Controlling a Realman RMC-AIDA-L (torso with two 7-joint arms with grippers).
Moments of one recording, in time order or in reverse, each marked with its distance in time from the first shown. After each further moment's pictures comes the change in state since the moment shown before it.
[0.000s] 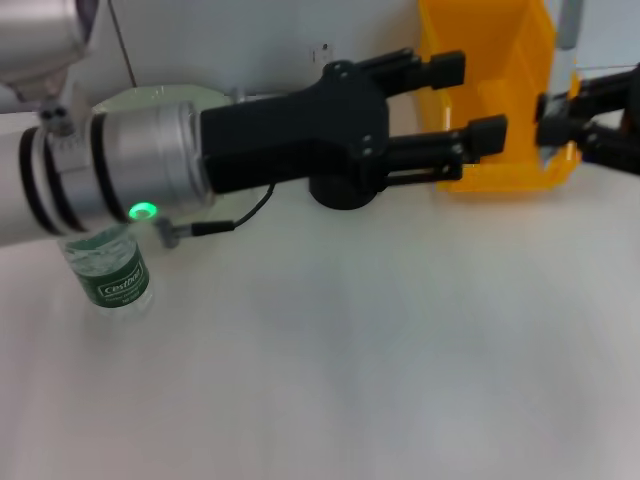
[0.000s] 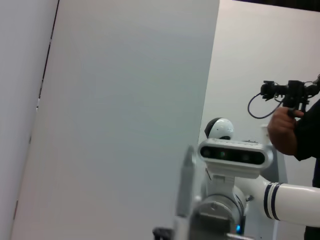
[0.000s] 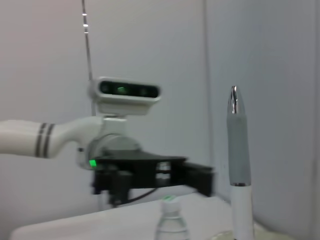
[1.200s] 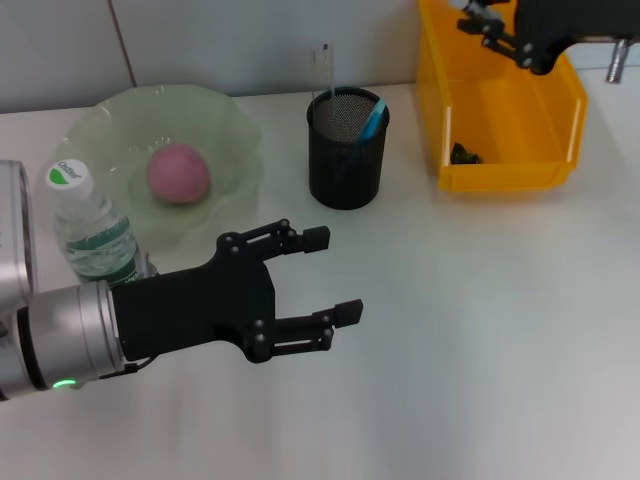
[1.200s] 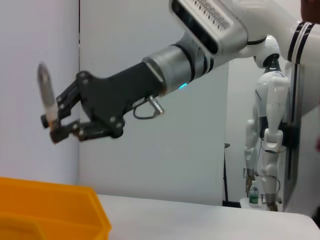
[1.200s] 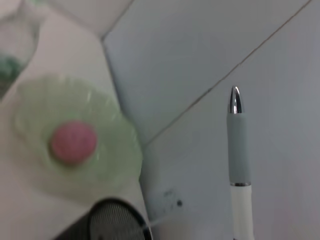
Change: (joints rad) left arm 0.269 0.005 -0.010 -0.041 0.168 -0.002 0.323; right arm 0.027 0.136 -0.450 -0.431 -0.267 0.720 -0.302
